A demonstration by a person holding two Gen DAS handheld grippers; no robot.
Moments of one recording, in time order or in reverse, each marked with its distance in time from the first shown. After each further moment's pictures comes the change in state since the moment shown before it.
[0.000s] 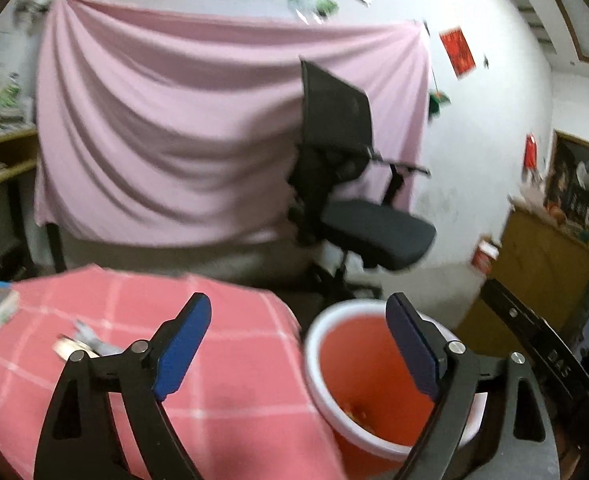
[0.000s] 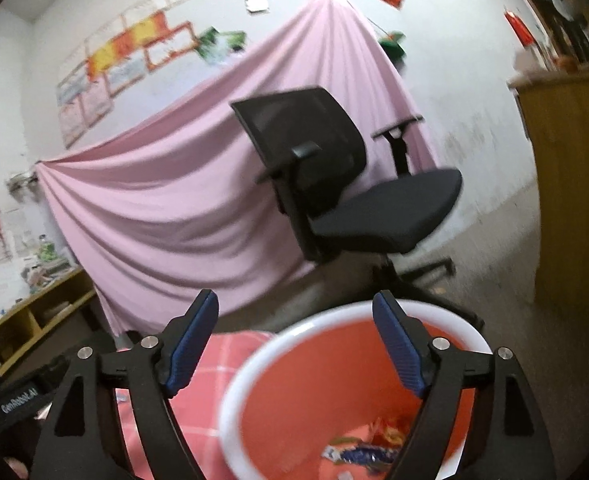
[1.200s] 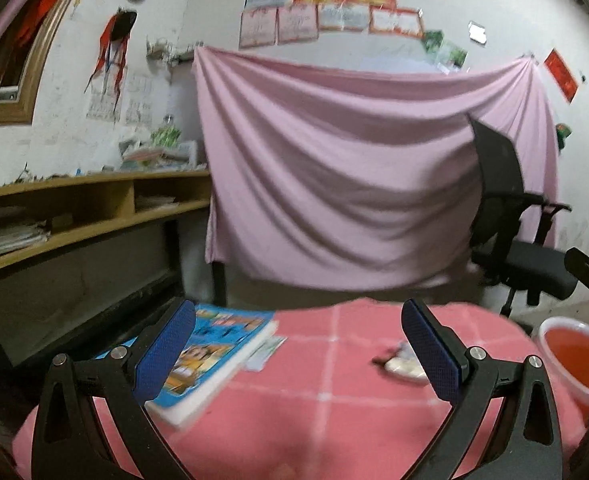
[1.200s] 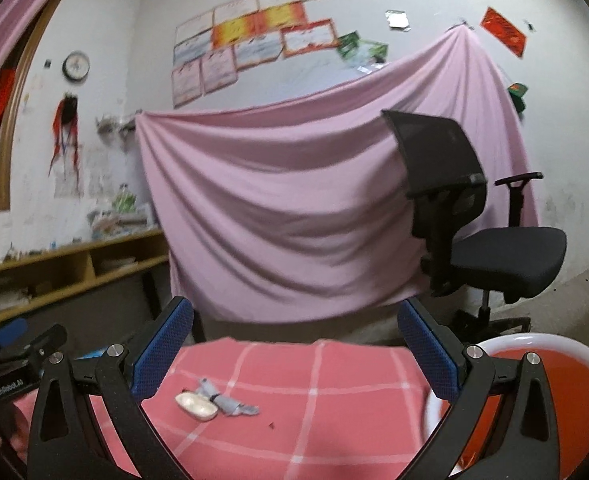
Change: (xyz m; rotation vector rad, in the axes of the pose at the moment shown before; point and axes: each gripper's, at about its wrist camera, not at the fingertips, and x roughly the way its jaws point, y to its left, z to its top) left arm -0.108 0.215 -0.062 -0.002 -0.154 0.518; right arm 0.038 0.188 -0.061 -0.260 0.001 0.239
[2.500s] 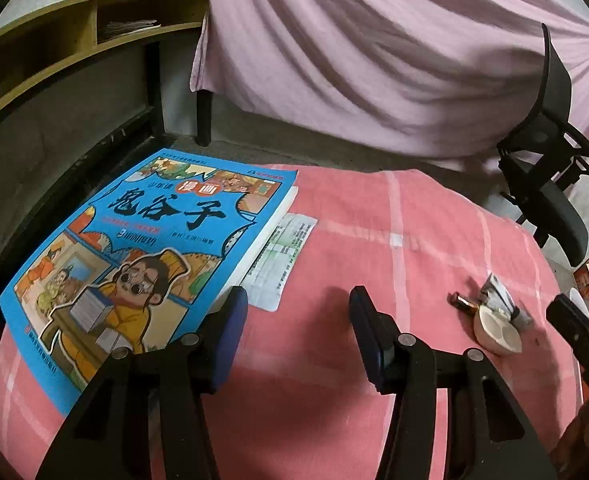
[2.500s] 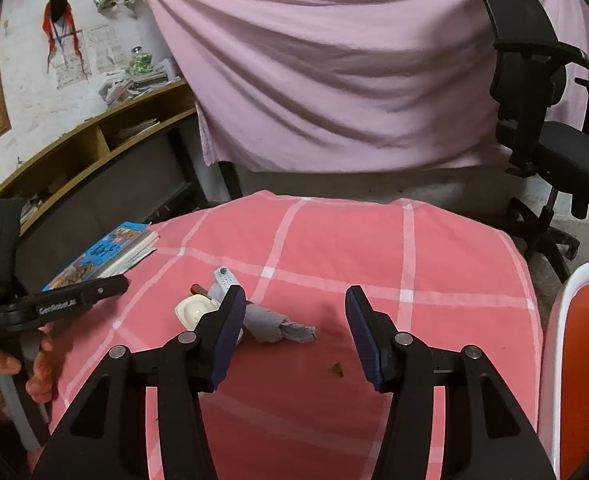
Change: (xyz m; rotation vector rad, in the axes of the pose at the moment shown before) left arm 0.145 0.040 -0.033 -0.152 0.624 -0.069; right arm 0.112 0.022 -0.051 -0.006 0.570 0.162
